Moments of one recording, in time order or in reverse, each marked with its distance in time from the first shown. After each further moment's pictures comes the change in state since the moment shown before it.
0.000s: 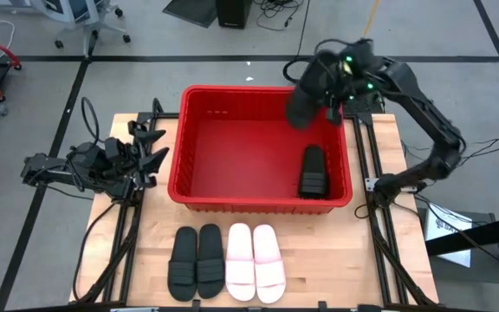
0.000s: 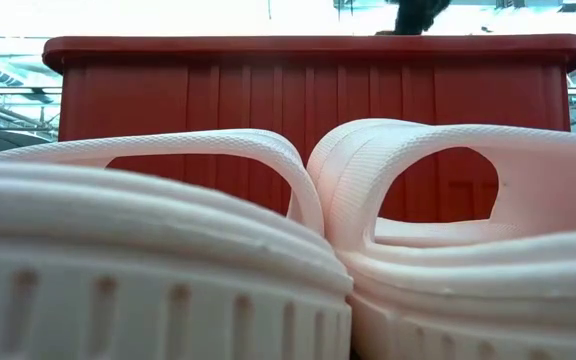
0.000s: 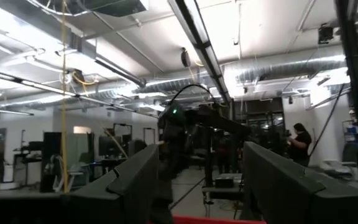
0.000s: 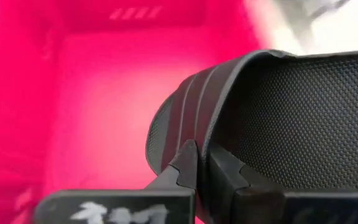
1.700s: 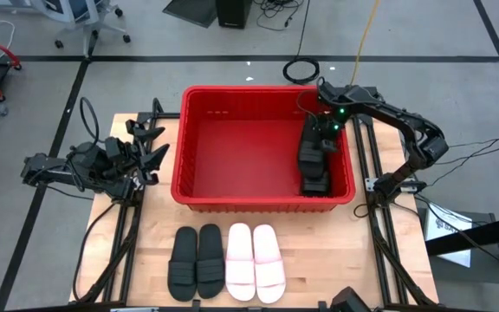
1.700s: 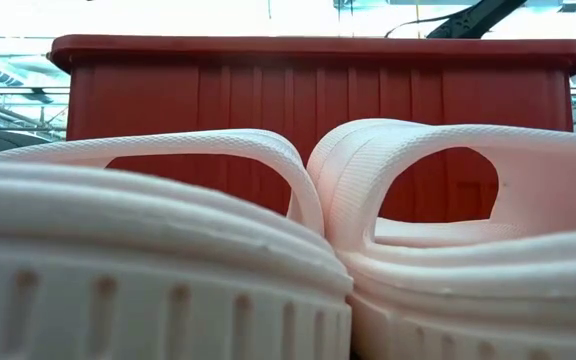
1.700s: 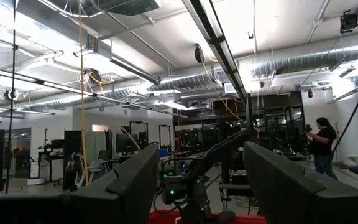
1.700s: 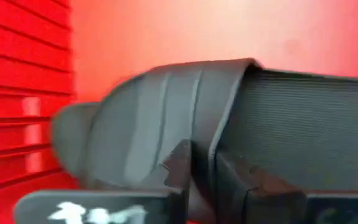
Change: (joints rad) left arm 0.000 0.000 0.000 0.001 -0.053 0.040; right arm -0.084 0.153 -0.541 0.052 -0.089 -0.187
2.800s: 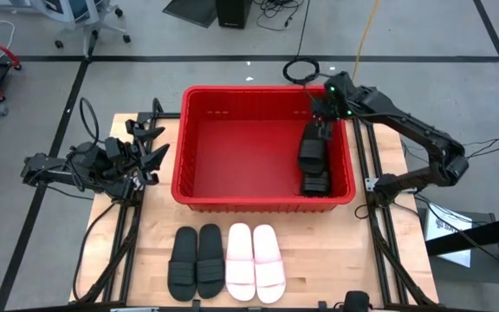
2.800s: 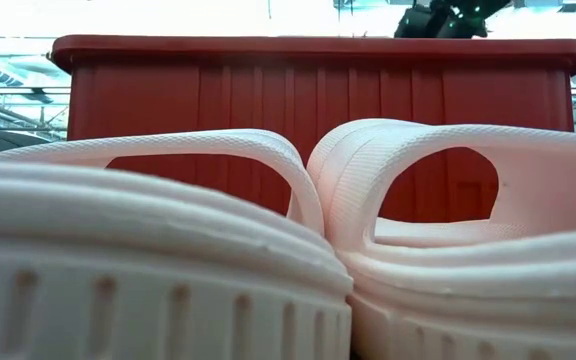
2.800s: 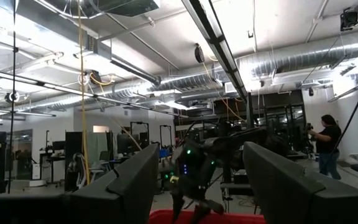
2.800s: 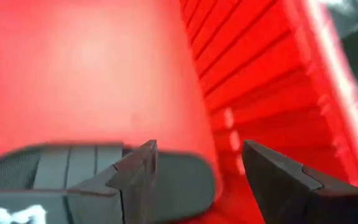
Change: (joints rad) left arm 0.000 0.000 0.000 0.000 0.000 0.013; right arm 0.102 -0.246 0.000 0.356 0.393 0.108
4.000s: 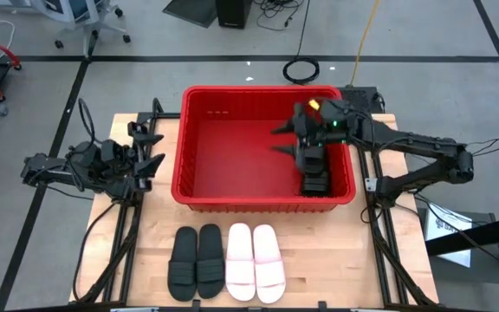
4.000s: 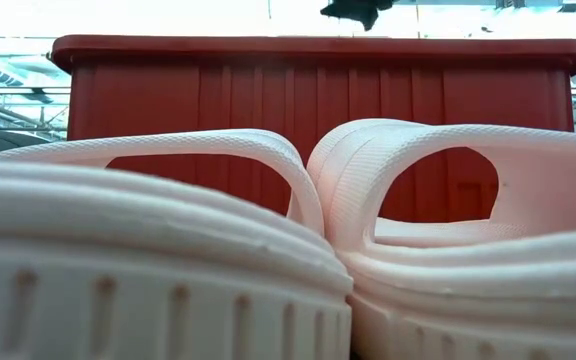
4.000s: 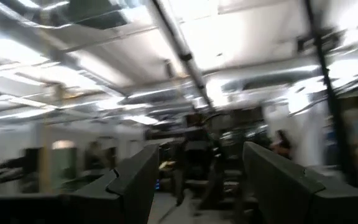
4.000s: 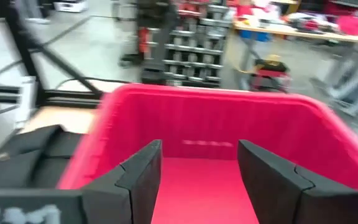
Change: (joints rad) left arm 0.000 0.000 0.000 0.036 0.180 -0.056; right arm 0.517 -0.079 0.000 0.547 -0.139 0.465
